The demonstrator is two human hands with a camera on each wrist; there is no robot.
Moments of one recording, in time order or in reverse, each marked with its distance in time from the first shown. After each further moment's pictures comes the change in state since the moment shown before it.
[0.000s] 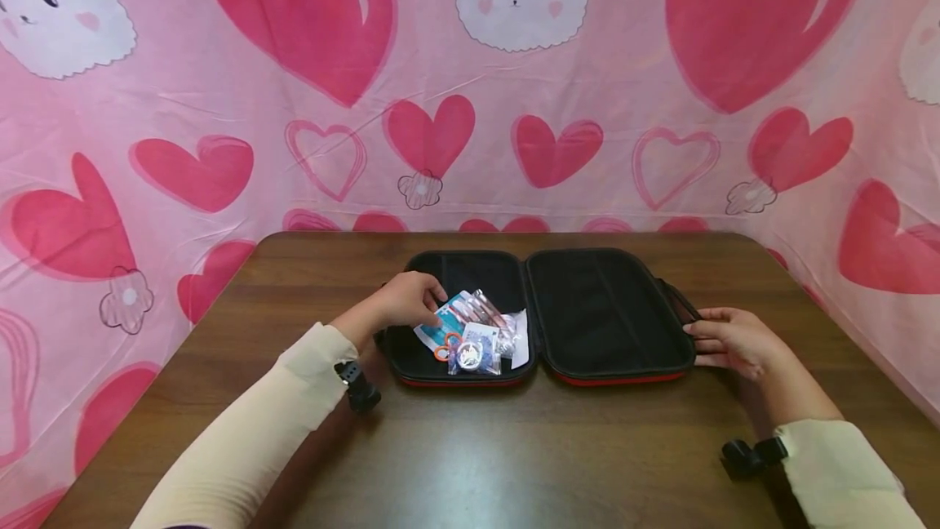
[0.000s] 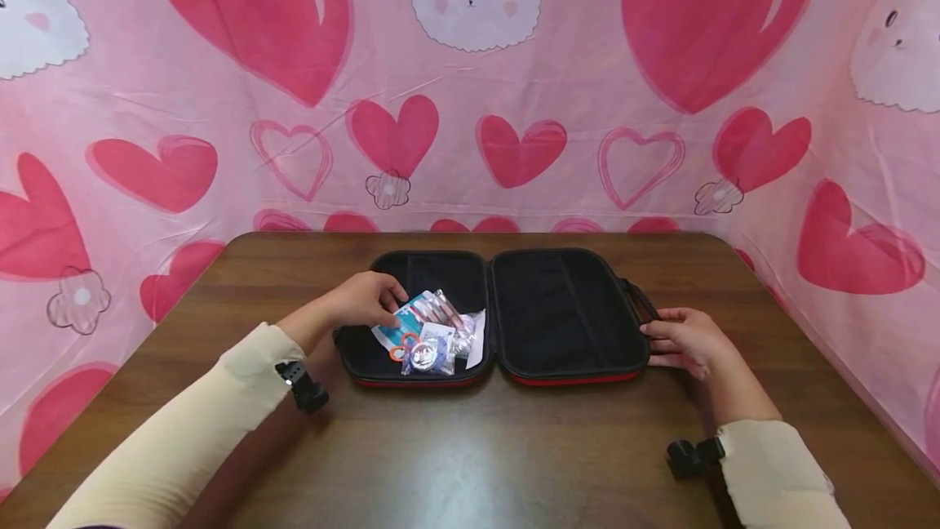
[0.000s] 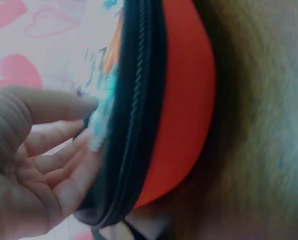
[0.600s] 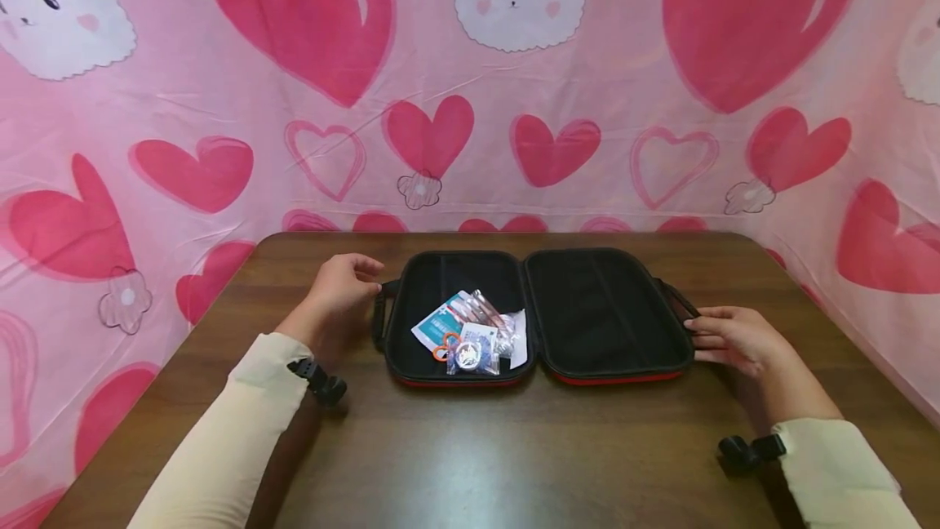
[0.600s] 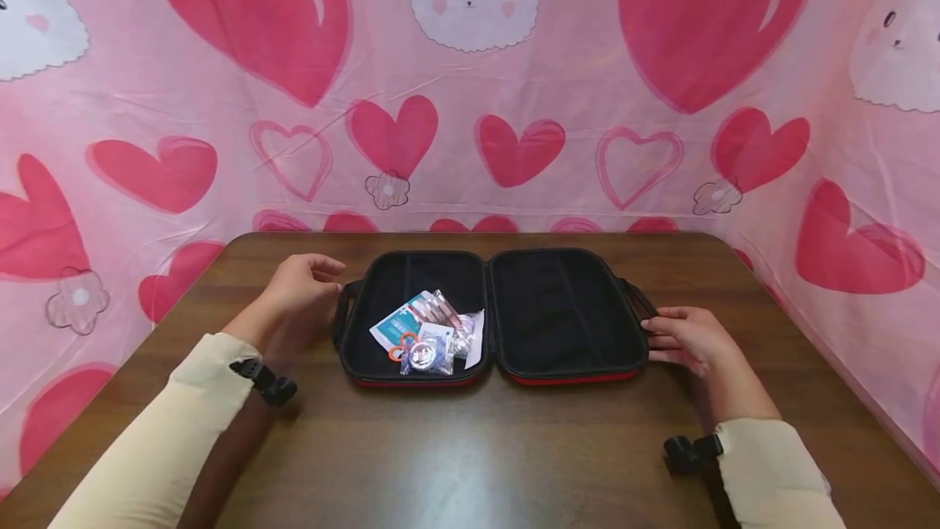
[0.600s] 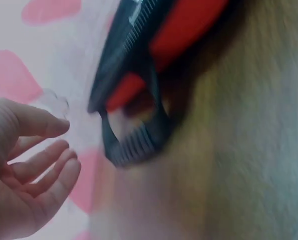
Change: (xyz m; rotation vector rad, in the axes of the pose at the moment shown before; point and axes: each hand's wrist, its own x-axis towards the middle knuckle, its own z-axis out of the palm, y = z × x) left_hand -0.027 -0.064 -0.041 -0.187 0.326 -0.113; right_hand -0.002 -0.004 -0.001 0.002 0.018 -0.012
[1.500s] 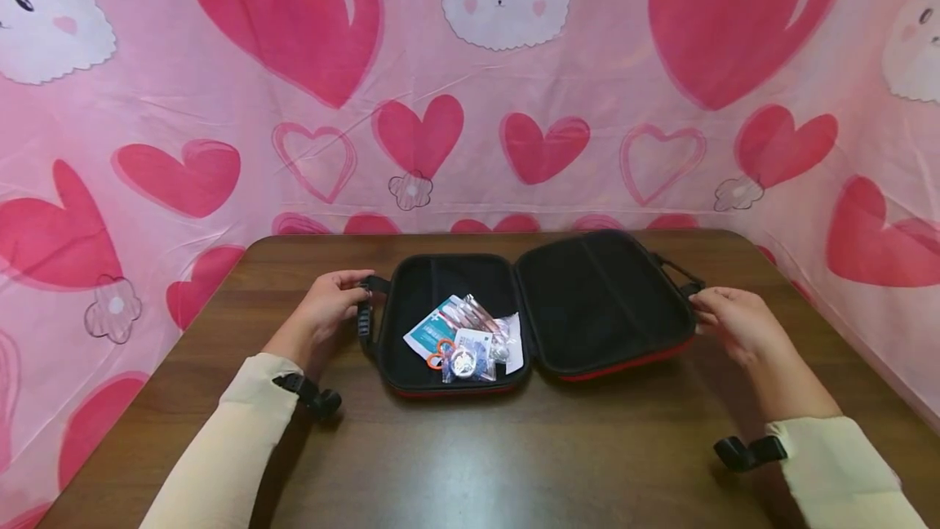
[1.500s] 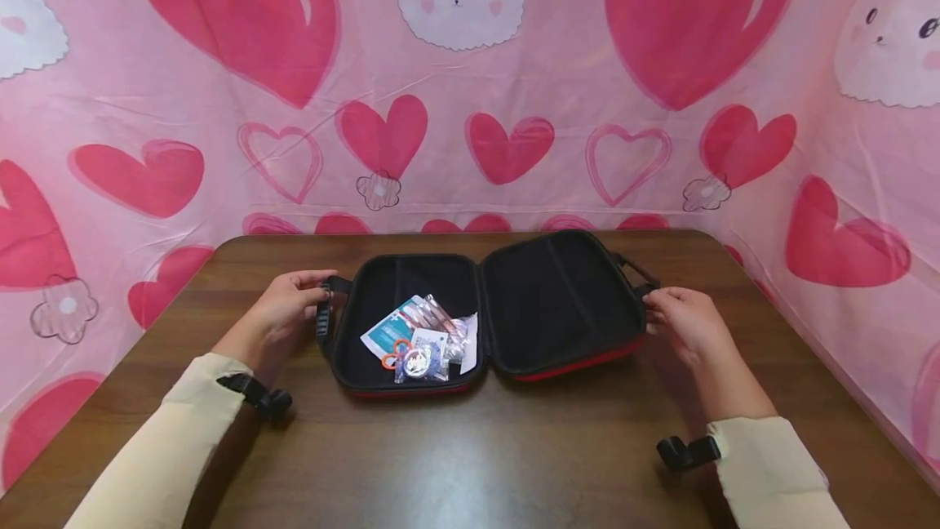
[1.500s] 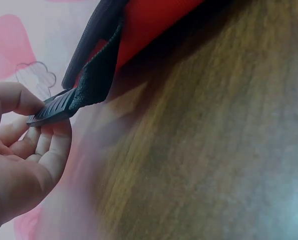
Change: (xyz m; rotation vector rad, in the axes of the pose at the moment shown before) left_hand 0.002 -0.028 0.014 -0.587 -0.095 -0.168; right_hand -0.018 -0.025 0.021 0.225 0.129 -0.193
